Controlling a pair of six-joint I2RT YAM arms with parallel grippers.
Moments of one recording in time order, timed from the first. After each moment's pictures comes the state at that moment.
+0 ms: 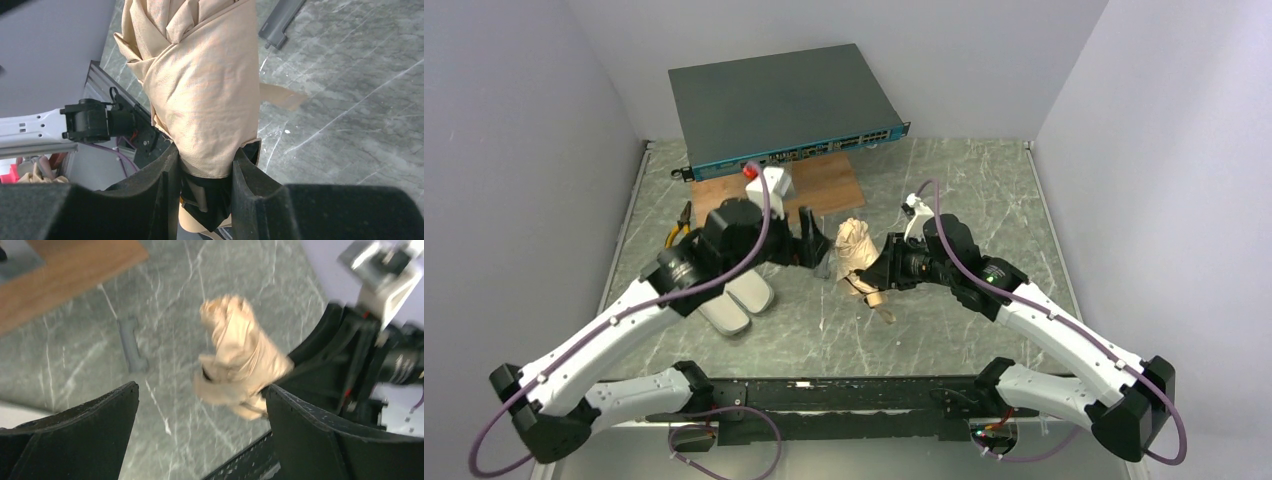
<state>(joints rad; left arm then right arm) -0.82 1.07 1.23 -0.55 -0.14 -0.51 0.72 1.00 0.88 -0.41 -0.23 0.64</state>
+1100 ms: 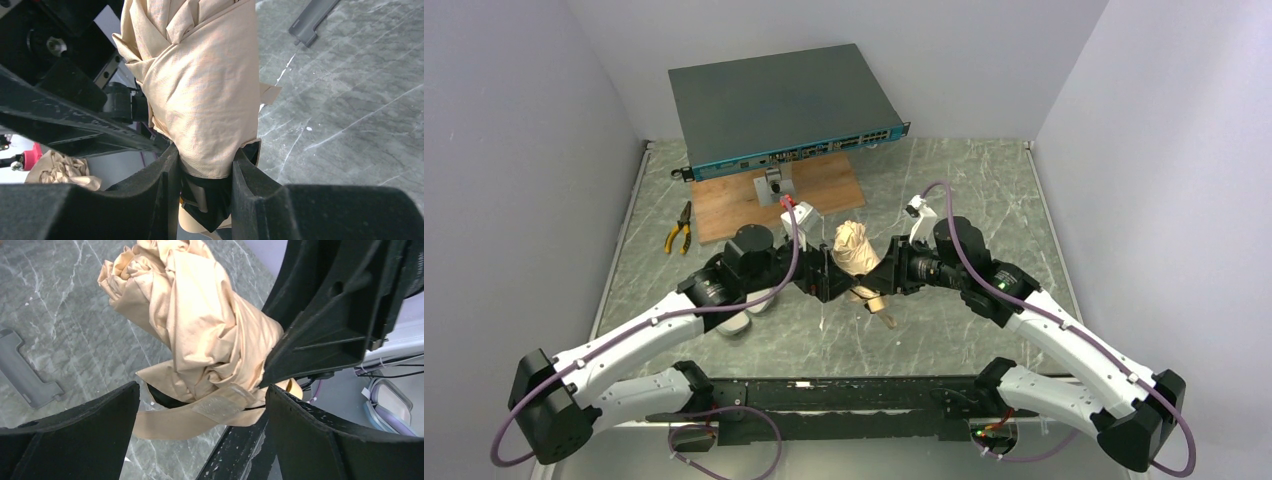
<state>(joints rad) -0.80 1.00 0.77 -0.03 0.29 -0.47 0.72 0.94 0.88 -0.42 -0.32 0.64</state>
